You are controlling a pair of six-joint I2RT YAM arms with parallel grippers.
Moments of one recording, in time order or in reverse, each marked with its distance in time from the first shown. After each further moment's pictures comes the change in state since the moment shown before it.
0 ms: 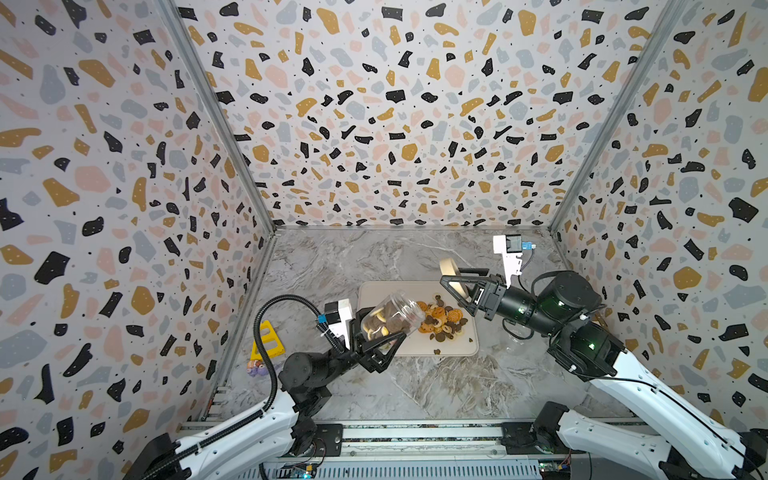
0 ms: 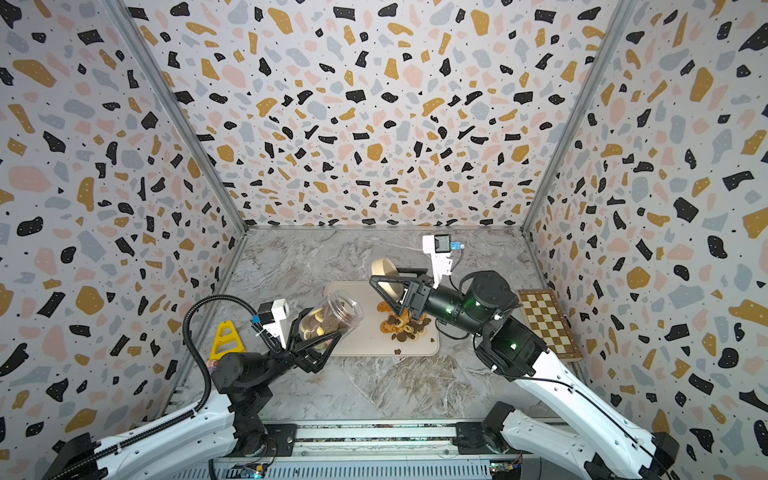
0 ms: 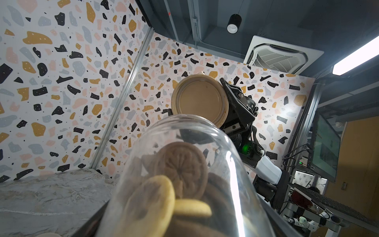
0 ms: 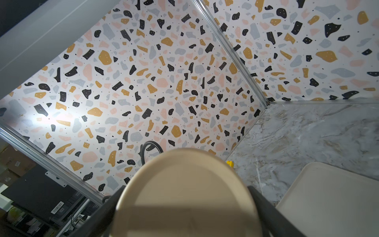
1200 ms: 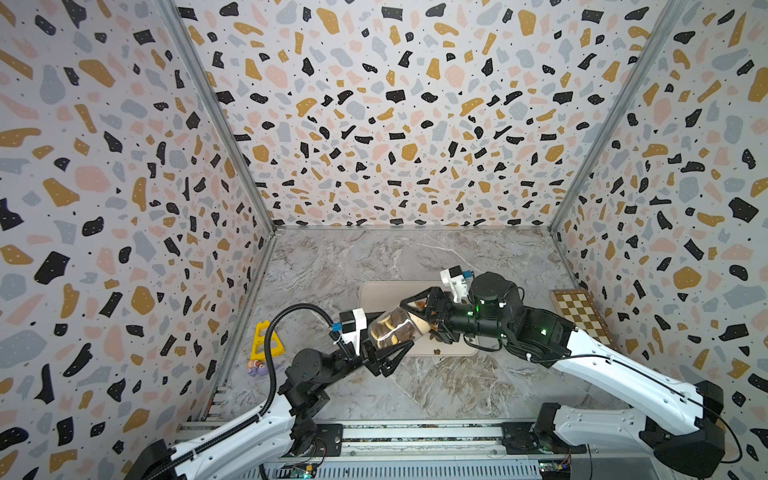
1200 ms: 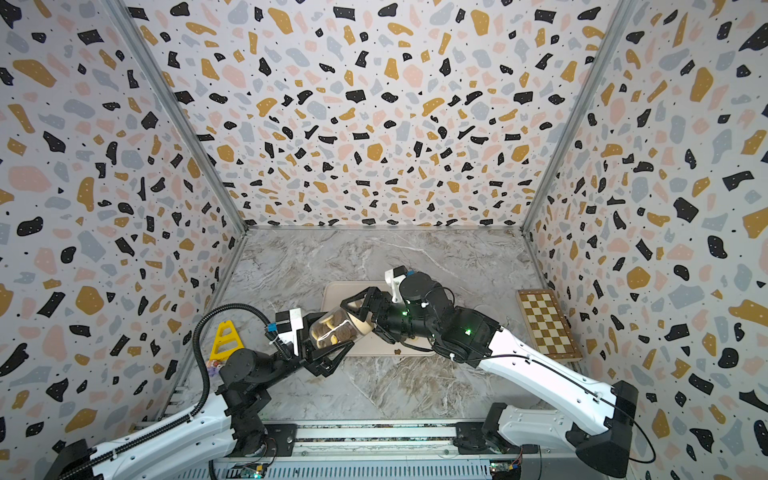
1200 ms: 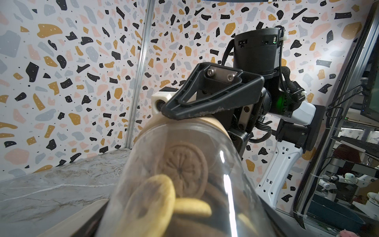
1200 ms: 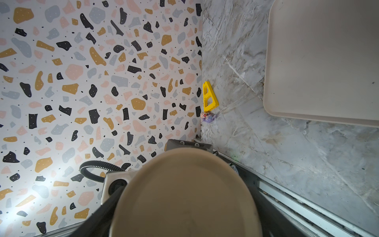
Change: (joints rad) left arm 0.000 -0.035 -0.018 -0.216 0.005 0.245; right arm 0.193 0.259 0.105 -0.309 0.103 0.567
